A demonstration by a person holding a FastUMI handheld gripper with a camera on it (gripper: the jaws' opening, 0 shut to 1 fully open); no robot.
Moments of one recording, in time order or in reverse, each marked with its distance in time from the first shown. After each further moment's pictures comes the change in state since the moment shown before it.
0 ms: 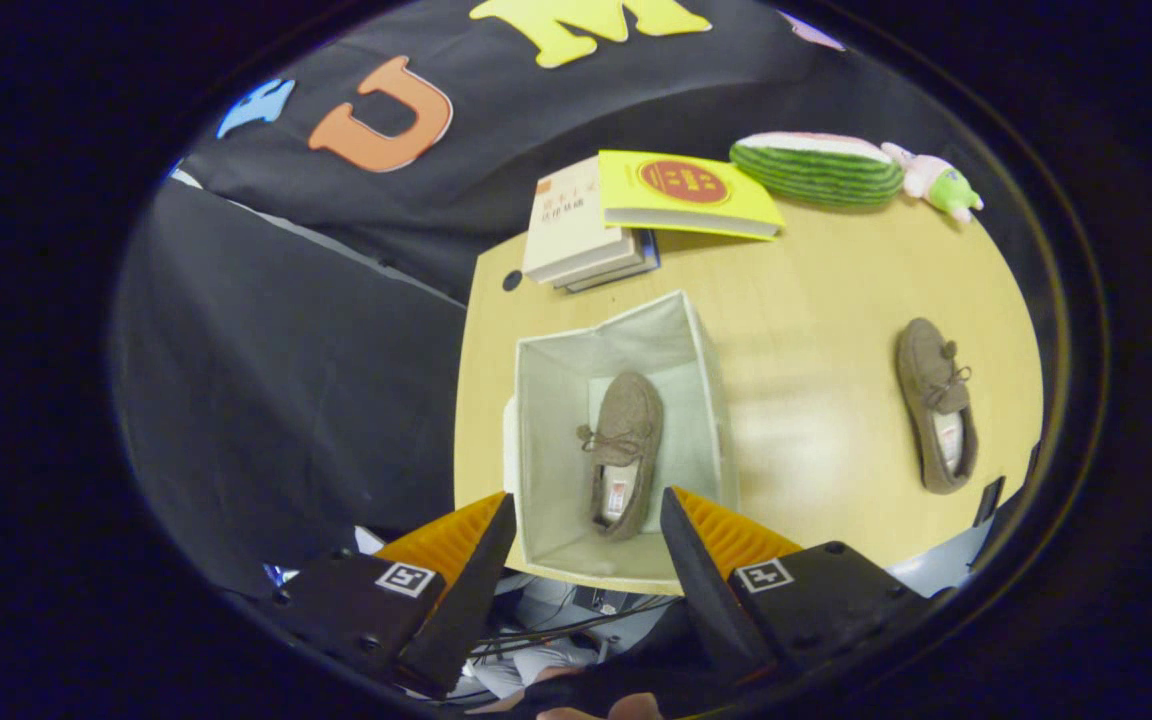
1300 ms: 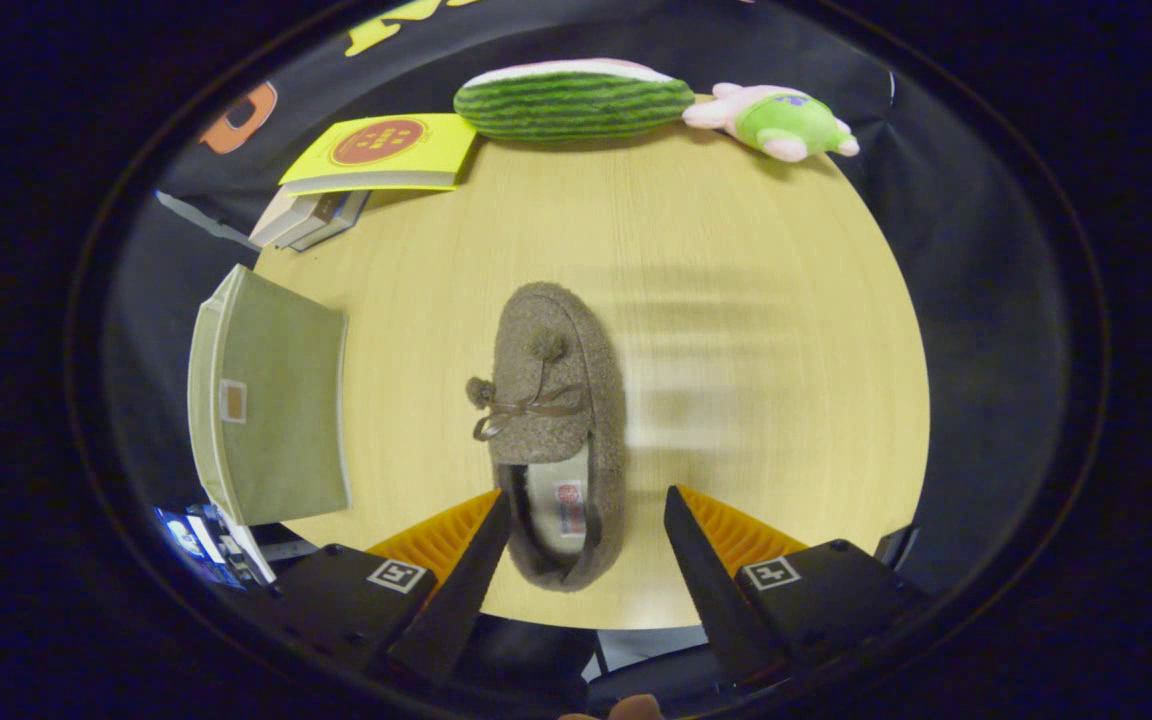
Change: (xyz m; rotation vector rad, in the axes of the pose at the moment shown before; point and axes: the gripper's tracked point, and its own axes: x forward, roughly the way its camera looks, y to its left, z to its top) arm 0.013 -0.394 0.003 -0.050 0.216 -0.340
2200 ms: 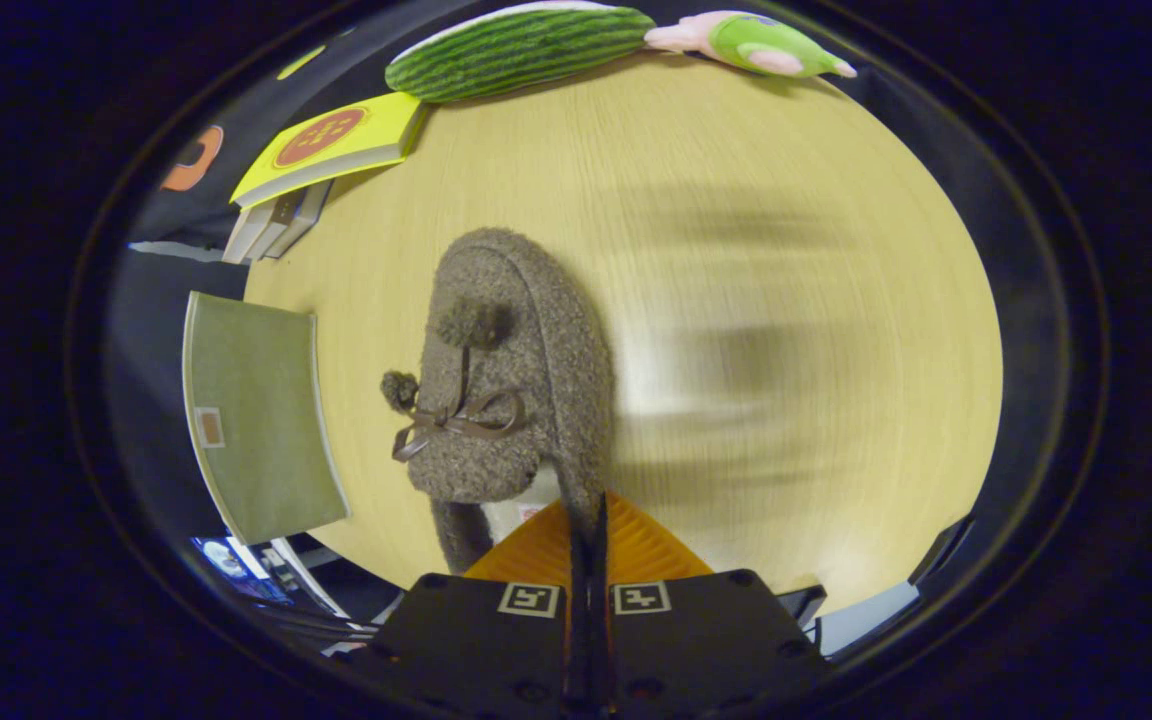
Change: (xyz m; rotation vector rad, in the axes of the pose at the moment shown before) arm 0.039 -0.007 -0.017 0.101 0.111 0.104
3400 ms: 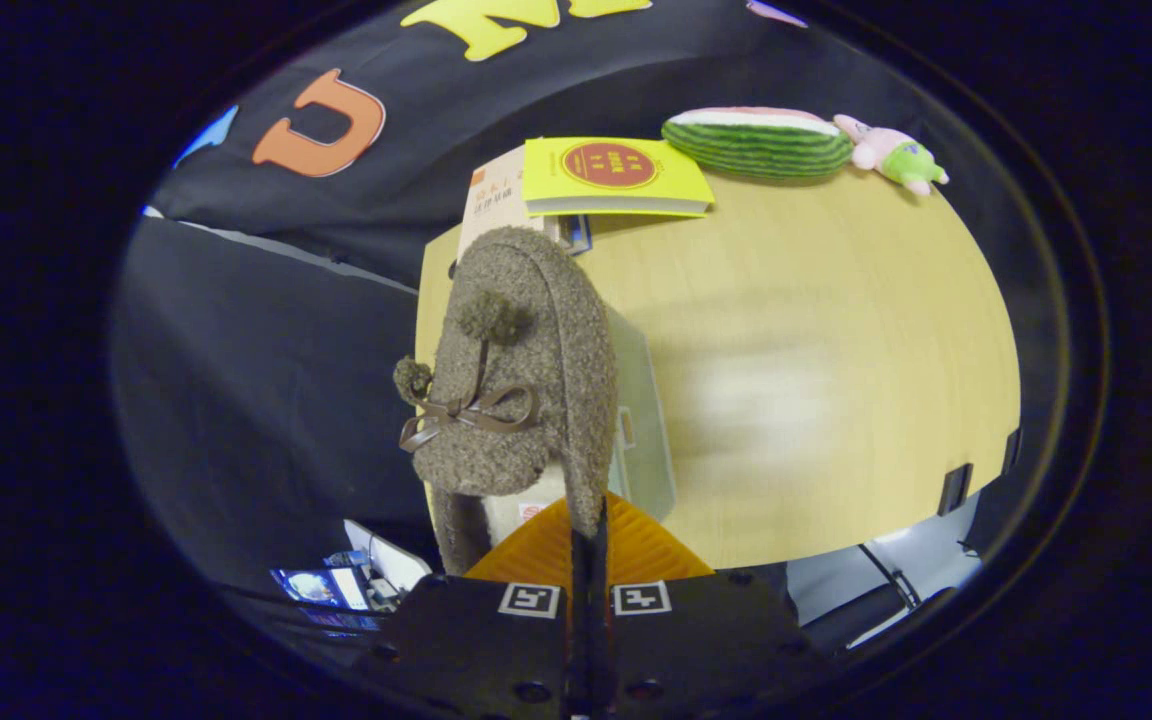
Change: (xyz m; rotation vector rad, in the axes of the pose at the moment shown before) arm -0.117 0.355 -0.036 -0.007 -0.116 0.141
